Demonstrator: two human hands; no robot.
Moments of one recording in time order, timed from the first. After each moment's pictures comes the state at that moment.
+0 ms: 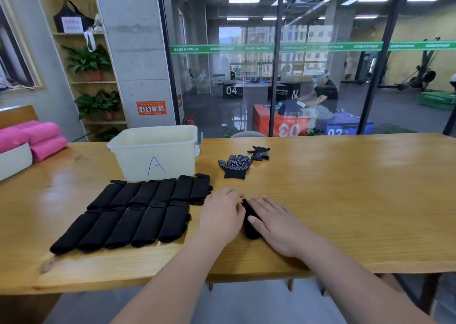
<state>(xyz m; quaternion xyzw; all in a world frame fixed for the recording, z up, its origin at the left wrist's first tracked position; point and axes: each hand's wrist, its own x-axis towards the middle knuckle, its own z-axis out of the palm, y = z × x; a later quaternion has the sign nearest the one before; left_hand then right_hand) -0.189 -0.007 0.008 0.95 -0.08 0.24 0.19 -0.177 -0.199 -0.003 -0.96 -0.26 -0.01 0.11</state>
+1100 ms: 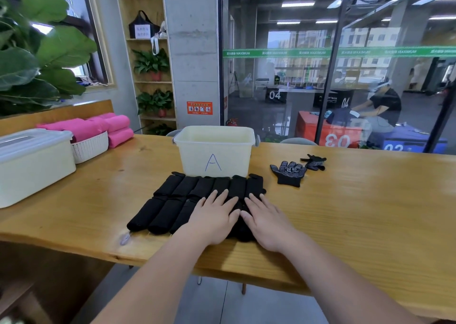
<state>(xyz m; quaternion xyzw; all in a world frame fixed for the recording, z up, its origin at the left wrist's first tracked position) -0.220 0.151 0.008 1.00 0.00 0.05 0.08 -0.173 -0.035 0.006 -0.95 -0.28 0.03 0.12</state>
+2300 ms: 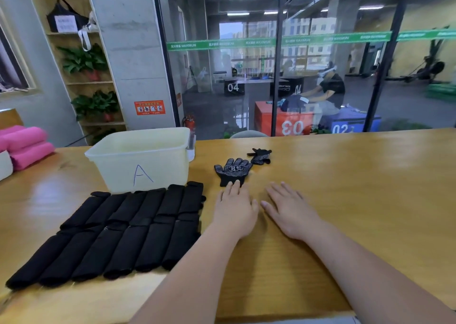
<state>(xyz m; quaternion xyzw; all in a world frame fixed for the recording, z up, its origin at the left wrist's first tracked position) -0.102 -0.041 0.008 0.99 -0.04 0.07 0.13 -0.076 -0.223 -0.004 -0.98 -0.16 -0.07 0.08</state>
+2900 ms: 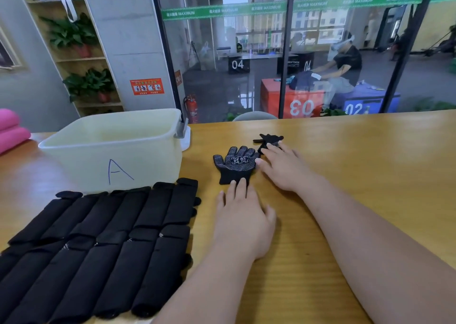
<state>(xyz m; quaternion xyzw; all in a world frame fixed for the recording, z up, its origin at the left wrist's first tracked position) -0.080 -0.056 -0.010 0.99 0.00 0.07 0.12 0.083 -0.191 0.002 -0.98 -0.16 -0.06 0.07</state>
